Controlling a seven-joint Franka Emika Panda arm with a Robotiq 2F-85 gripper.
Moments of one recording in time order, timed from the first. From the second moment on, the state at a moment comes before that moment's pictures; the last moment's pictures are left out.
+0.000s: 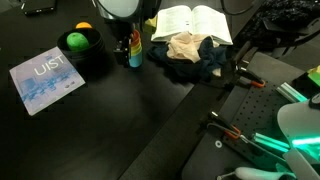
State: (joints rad) arm 0.13 0.42 0.15 -2.18 -0.19 2.66 -0.26
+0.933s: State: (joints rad) arm 0.13 0.42 0.15 -2.18 -0.19 2.66 -0.26
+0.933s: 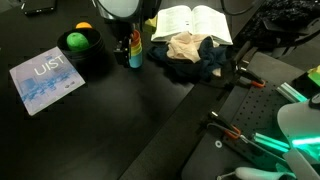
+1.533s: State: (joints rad) arm 0.13 0.42 0.15 -2.19 -0.19 2.66 -0.26
